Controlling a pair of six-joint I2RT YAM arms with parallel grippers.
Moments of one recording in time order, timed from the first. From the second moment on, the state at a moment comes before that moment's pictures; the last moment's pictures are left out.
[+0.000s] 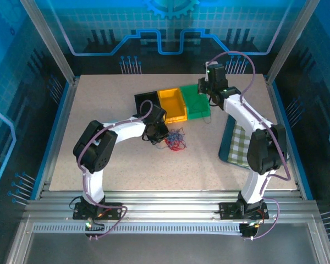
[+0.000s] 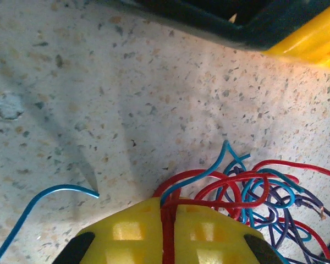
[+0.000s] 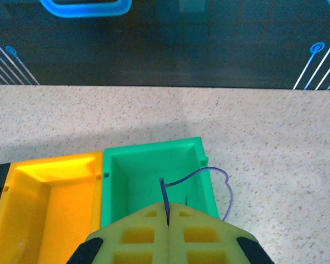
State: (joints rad) left arm -0.53 1.95 1.24 -0.40 0.19 -1.11; right arm 0.29 1.81 1.54 -0.30 0.13 0.19
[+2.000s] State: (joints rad) left arm -0.52 1.96 1.24 -0.39 0.22 -1.11; right arm 0.29 1.89 1.41 -0.31 -0.05 0.33
